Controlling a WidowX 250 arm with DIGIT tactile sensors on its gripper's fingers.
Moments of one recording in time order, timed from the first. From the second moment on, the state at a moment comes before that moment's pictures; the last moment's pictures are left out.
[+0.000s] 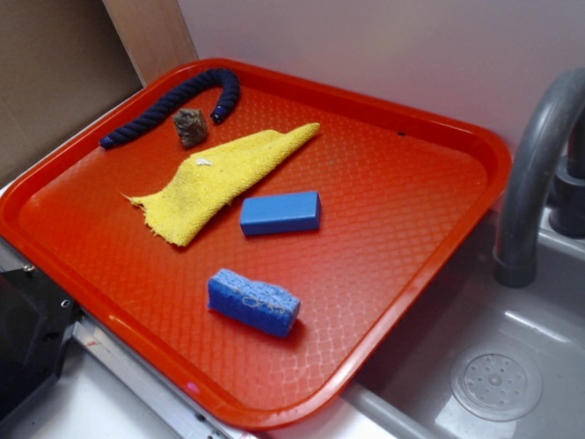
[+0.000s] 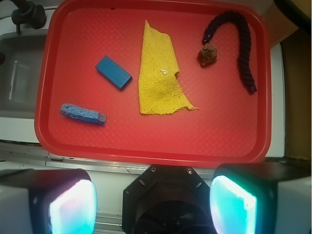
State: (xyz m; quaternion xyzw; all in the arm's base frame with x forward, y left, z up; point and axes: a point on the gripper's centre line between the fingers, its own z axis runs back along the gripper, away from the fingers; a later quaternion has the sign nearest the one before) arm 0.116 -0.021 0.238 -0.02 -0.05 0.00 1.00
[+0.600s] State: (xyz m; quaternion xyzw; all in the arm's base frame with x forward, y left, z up) arm 0.131 -0.041 0.229 -0.02 -0.12 -0.13 0.98
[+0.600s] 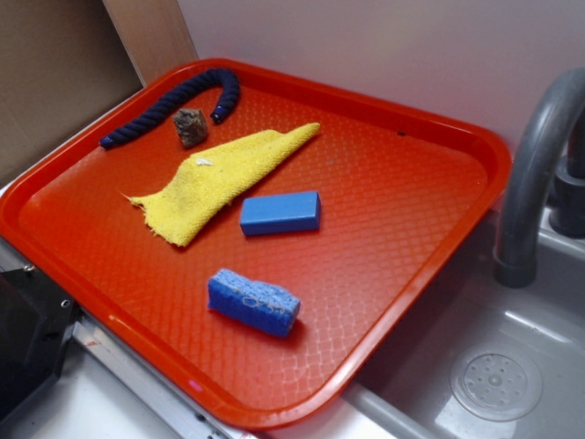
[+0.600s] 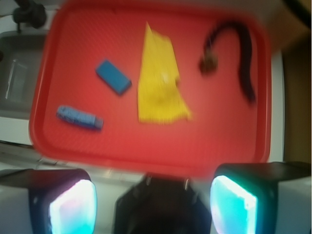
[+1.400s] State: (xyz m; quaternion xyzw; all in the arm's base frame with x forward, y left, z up) arm 0.173 -0.117 0.155 -0.08 -0.09 -0.47 0.88
